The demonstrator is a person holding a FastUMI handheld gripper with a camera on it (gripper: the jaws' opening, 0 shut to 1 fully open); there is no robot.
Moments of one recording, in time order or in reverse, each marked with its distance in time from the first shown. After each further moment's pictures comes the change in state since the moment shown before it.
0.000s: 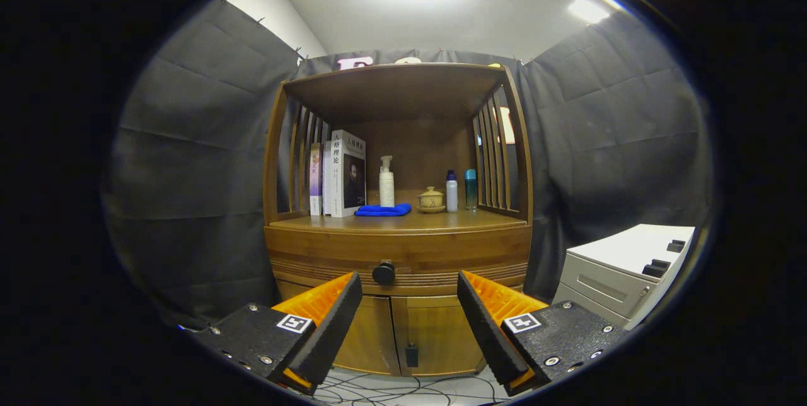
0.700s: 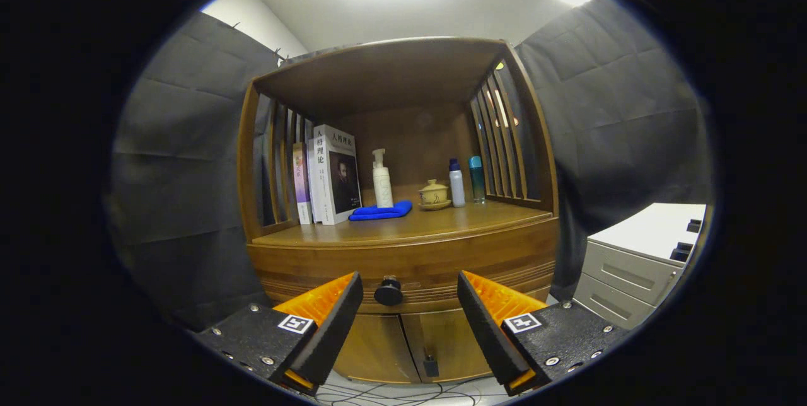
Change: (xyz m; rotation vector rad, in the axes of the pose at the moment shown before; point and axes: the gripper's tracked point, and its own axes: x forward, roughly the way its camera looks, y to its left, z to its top) arm 0.083 0.016 -0.012 0.096 0.049 -0.002
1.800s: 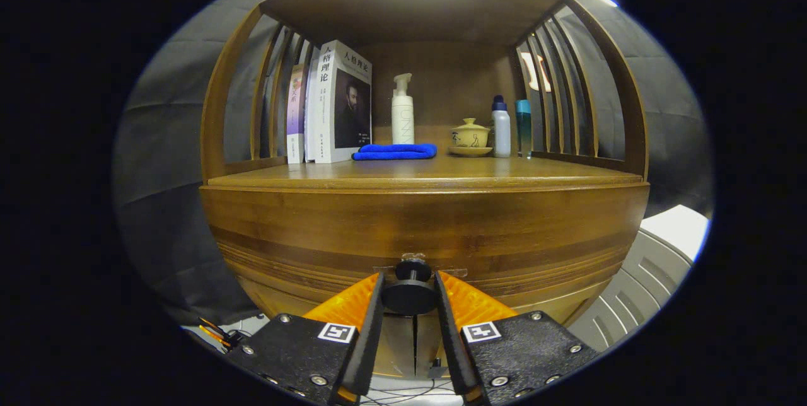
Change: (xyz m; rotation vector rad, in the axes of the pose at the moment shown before) arm 0.102 0.027 -0.088 -0.106 0.210 0.032
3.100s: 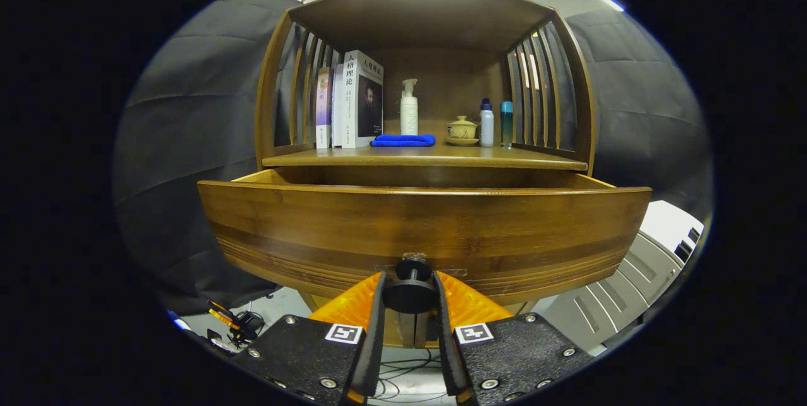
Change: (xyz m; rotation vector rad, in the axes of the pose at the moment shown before) arm -0.130 0.010 -0.024 -0.015 0.056 -0.005
